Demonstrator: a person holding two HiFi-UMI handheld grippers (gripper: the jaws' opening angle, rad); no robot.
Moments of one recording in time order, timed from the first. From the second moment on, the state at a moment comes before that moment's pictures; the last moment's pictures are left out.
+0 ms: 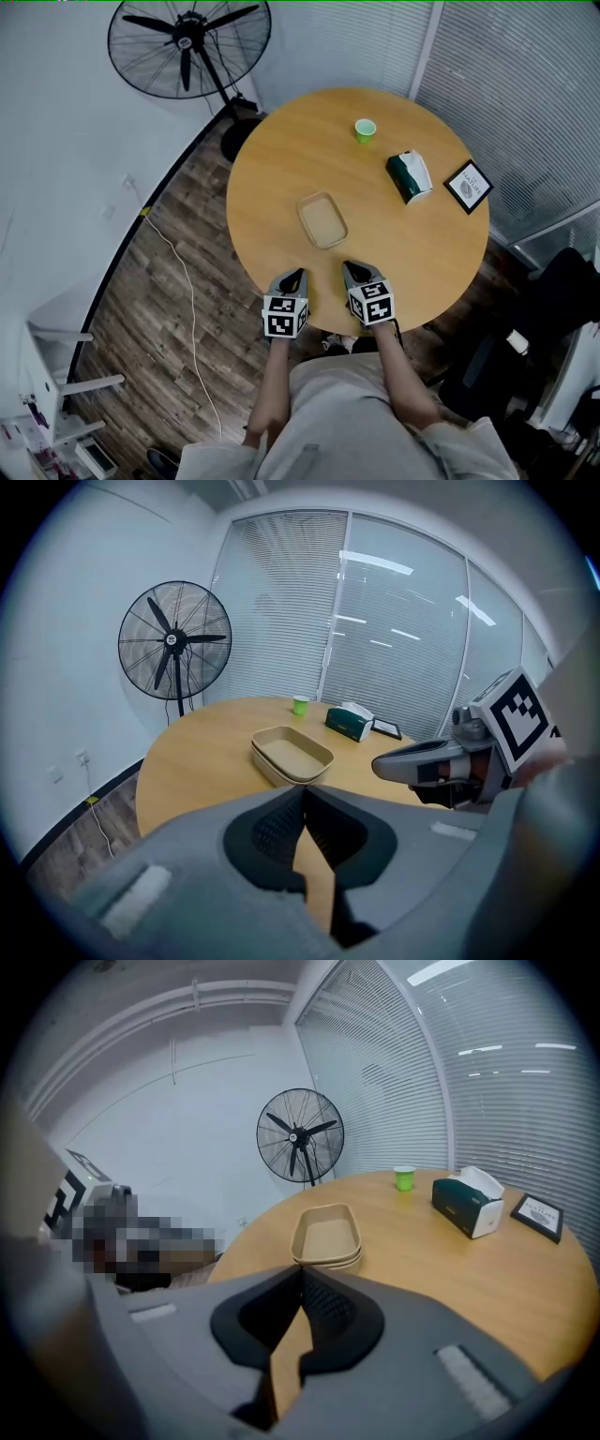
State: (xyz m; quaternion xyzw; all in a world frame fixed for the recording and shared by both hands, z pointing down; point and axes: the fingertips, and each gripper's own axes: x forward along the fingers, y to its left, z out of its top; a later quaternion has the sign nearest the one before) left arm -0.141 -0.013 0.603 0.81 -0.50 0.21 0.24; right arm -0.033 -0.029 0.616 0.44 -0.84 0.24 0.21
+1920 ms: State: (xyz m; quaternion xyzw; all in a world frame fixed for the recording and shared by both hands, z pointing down) left arm -0.146 -0.005 0.593 0.81 -0.51 0.20 0.23; right arm -0.036 -0.017 0.607 0.42 -0.85 0.23 0.21
